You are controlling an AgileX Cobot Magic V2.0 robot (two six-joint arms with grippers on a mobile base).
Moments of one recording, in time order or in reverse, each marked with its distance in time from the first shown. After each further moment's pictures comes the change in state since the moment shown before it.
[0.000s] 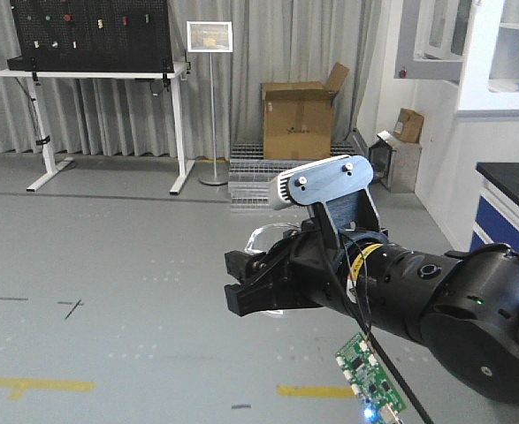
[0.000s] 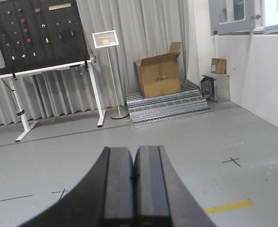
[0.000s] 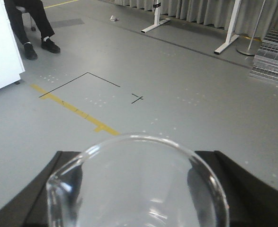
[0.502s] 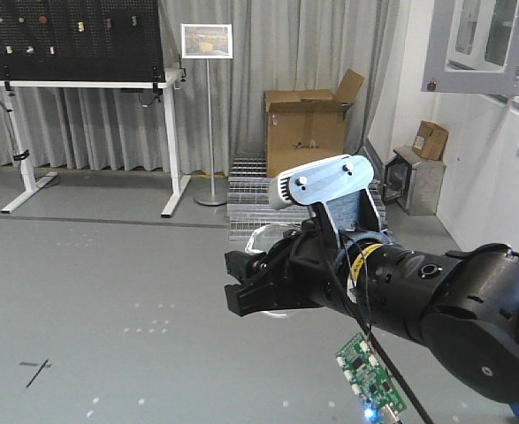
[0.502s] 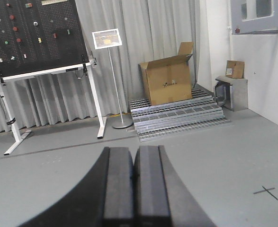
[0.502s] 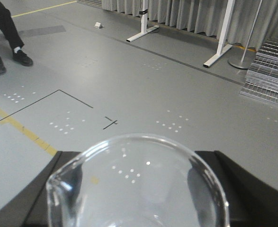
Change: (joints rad) left arm 0.000 0.000 0.000 0.000 0.000 0.000; right arm 0.001 0.000 0.000 0.000 0.001 0.000
